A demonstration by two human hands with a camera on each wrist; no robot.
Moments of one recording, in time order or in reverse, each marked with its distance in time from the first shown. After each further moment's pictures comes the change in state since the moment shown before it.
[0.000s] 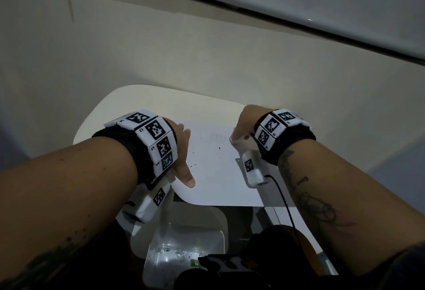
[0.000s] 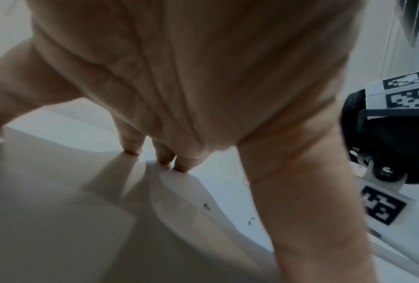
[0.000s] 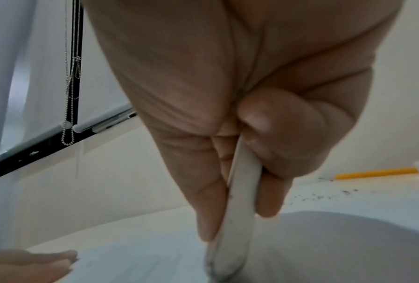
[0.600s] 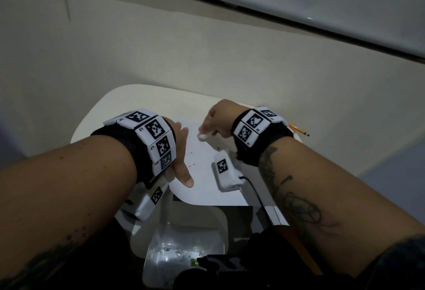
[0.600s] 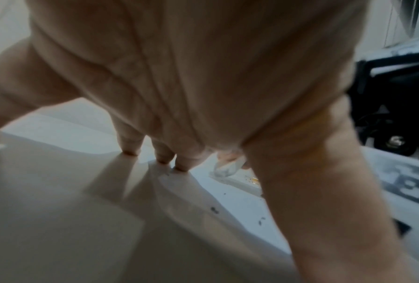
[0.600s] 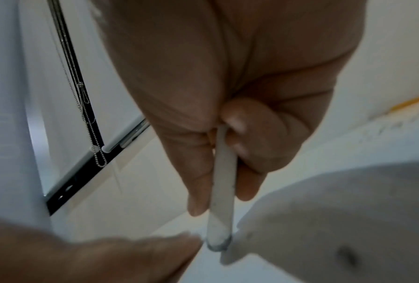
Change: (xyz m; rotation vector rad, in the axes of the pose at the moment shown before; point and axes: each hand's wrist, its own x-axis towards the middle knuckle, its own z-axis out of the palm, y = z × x) left_hand 0.001 -0.003 0.000 -0.016 0.000 -0.013; right_hand -0.009 -0.040 0.003 0.160 -0.056 -0.128
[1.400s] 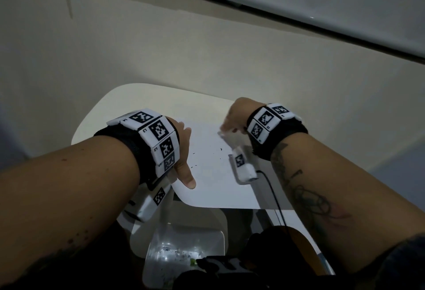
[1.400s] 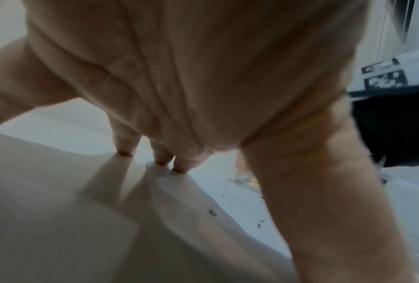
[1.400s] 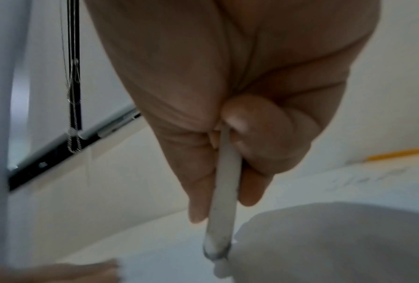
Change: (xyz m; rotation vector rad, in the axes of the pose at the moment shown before) left_hand -0.002 -0.001 -0.003 -0.021 -0.018 0.003; right_hand 0.019 0.027 -0.008 -0.130 0.081 0.064
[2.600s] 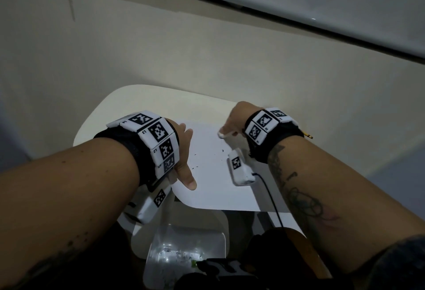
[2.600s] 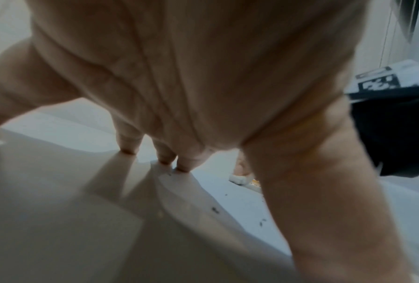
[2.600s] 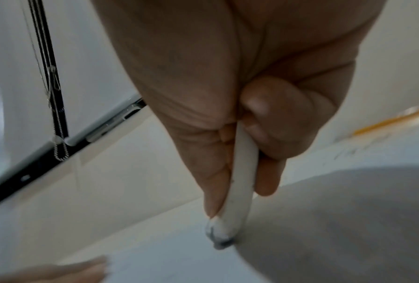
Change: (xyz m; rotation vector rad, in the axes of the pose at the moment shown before) left_hand -0.001 -0.001 0.002 0.010 -0.021 0.003; right_hand 0.018 -0.001 0.011 0.058 0.004 0.108
